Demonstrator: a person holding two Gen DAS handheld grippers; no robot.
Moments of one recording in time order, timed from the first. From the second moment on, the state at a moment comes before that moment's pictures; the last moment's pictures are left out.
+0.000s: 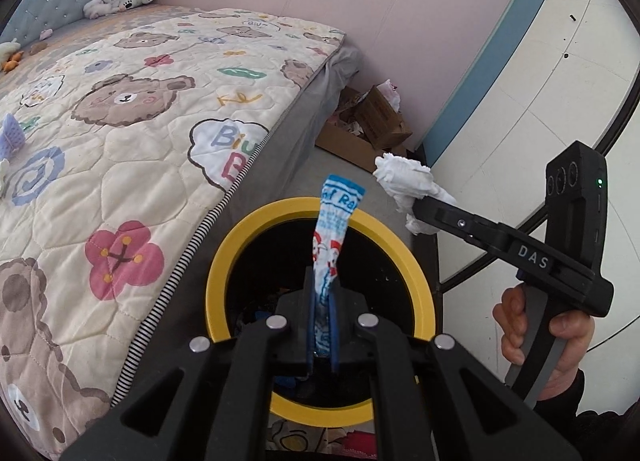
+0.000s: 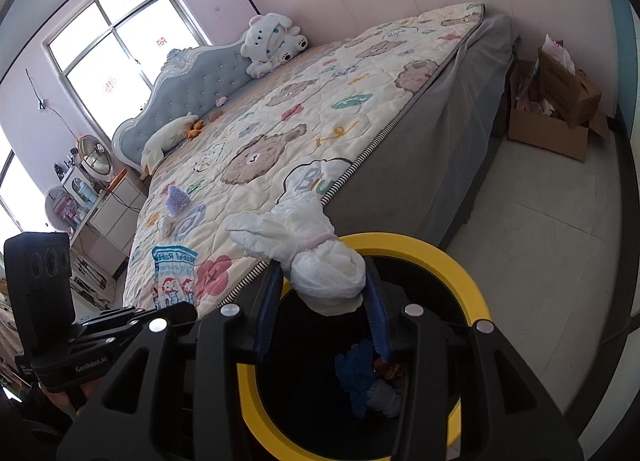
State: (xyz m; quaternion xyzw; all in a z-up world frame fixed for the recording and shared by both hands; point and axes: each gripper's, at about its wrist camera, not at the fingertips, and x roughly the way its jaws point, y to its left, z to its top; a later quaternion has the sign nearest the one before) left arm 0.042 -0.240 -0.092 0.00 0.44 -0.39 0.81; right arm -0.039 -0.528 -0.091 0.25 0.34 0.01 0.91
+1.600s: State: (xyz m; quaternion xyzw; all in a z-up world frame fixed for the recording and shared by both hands) left arm 0.200 -0.017 -0.079 -0.09 0.38 -0.17 0.91; right arm 0.164 -0.360 -0.072 0.15 0.34 0.18 0.91
